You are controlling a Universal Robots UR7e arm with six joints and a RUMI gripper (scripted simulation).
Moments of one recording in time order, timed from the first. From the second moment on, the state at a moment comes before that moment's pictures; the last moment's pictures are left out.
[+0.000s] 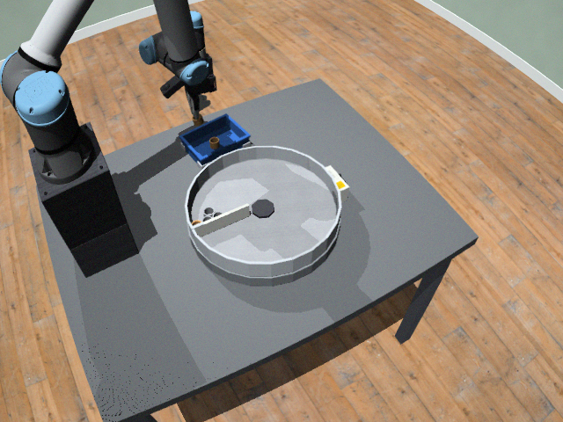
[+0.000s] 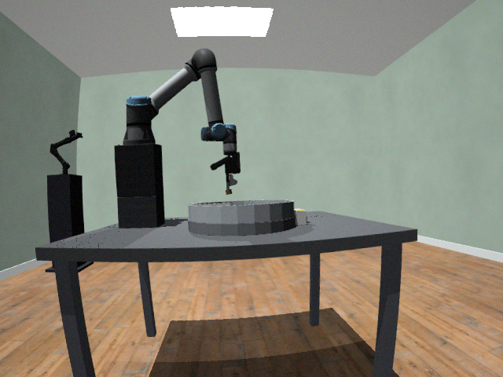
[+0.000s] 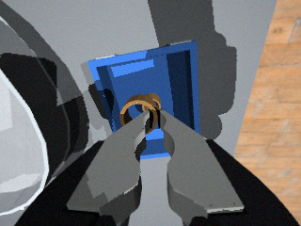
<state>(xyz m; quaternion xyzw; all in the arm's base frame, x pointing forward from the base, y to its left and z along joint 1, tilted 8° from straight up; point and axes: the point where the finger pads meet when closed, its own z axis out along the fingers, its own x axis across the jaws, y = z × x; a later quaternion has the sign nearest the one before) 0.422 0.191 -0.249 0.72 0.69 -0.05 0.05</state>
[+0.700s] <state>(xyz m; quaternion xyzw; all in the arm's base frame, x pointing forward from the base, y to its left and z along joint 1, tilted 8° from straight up) 0.419 0.183 -0.299 0.72 0.69 -0.05 0.05</state>
